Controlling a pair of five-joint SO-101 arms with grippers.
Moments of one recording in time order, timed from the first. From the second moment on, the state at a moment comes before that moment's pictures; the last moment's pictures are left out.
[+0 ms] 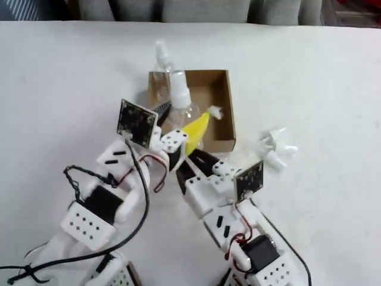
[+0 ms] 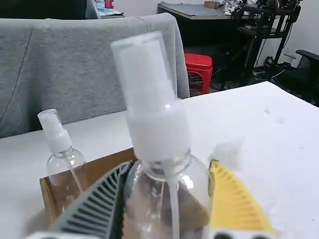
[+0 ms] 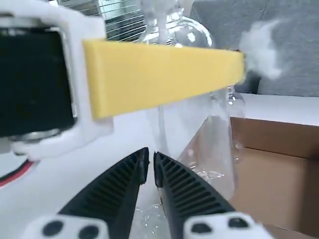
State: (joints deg) left arm 26.2 -56.0 60.5 18.2 6.5; right arm -35.1 -102.9 94.3 21.1 -10.0
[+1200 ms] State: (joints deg) left arm 19.0 -64.3 68.0 12.5 0.8; right arm -31.3 -102.8 94.3 32.2 -10.2
